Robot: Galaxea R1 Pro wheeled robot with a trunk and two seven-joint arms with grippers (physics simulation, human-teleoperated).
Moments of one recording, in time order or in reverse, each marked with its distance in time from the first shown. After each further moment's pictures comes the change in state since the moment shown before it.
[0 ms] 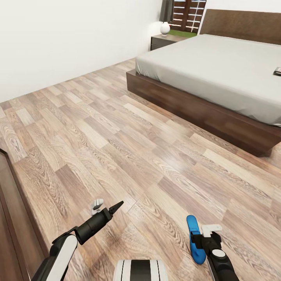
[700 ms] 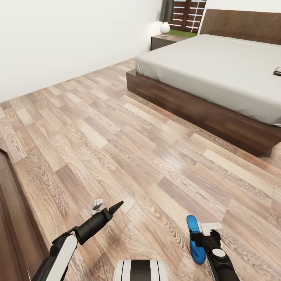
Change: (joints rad) left arm 0.000 0.000 0.000 0.000 0.002 0.000 0.000; right arm 0.000 -0.001 0.003 -0.011 -0.001 -0.028 0.008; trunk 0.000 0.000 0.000
